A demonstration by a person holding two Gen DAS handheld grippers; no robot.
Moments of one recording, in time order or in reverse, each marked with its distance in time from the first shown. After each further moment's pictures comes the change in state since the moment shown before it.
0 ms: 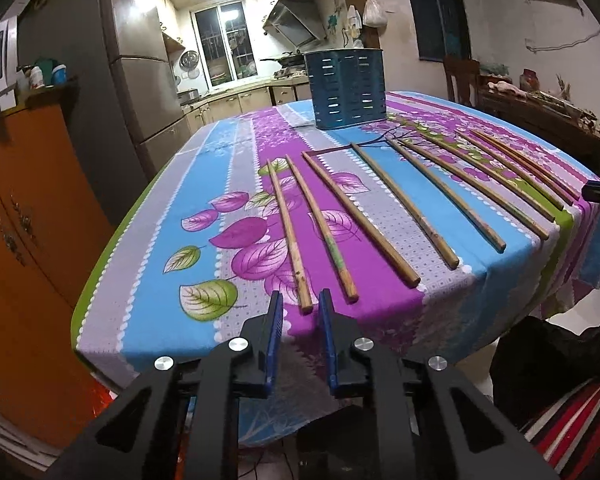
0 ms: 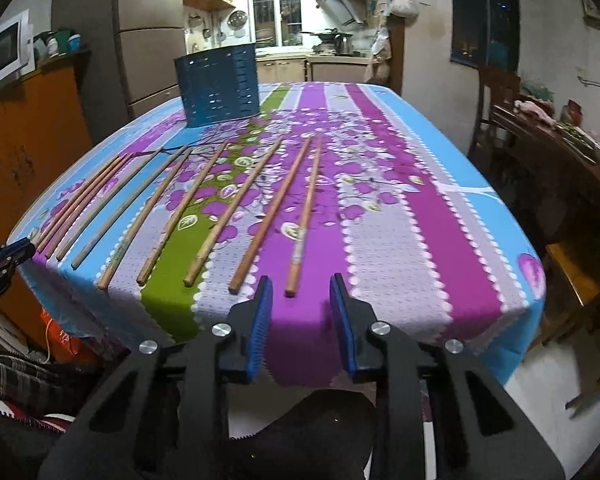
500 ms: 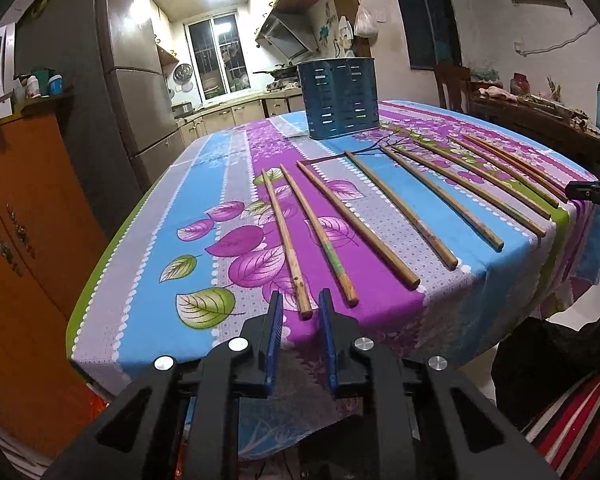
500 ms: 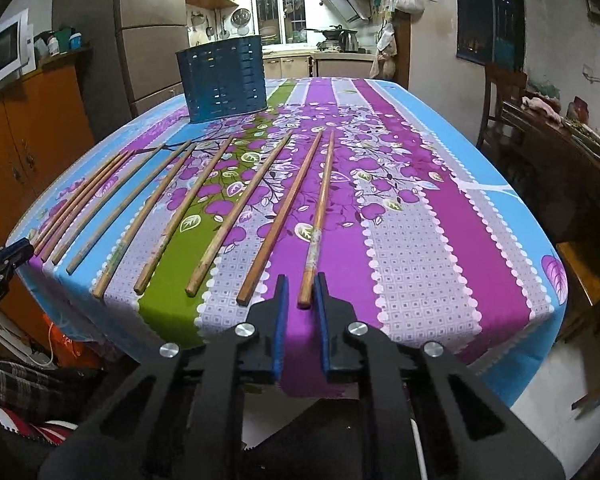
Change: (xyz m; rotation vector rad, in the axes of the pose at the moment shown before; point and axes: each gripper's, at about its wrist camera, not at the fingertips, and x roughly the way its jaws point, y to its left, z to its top) left arm 0.000 0.001 -0.006 0.015 -0.055 -0.025; right arm 0.013 0.007 0.000 0.009 0.000 0.012
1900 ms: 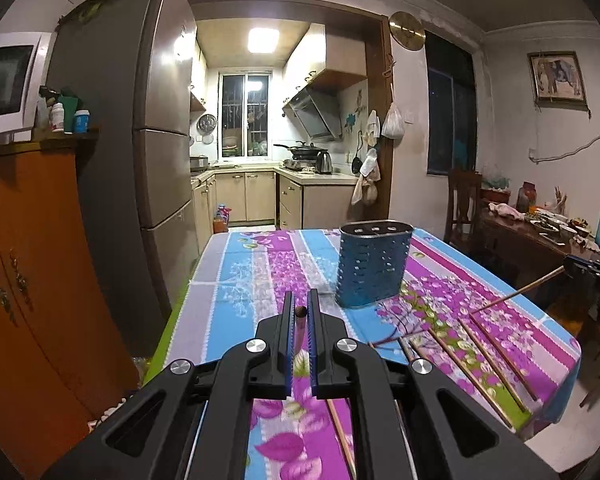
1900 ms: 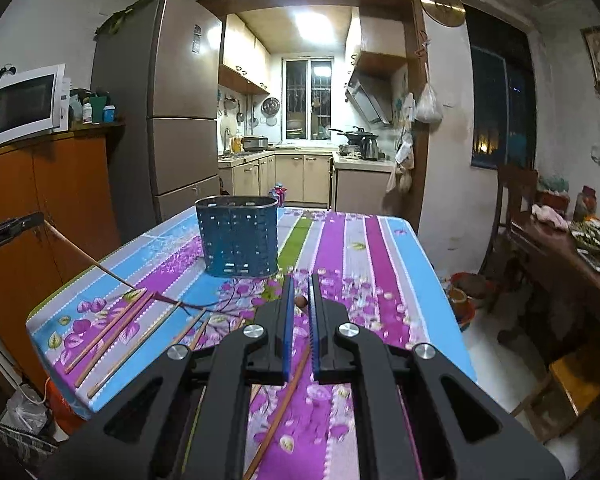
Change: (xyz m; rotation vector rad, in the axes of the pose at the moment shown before) left arm -0.041 0.078 0.165 -0.184 -0.270 -0.039; right arm -0.067 -0.013 0.142 -0.115 -0.358 0.054
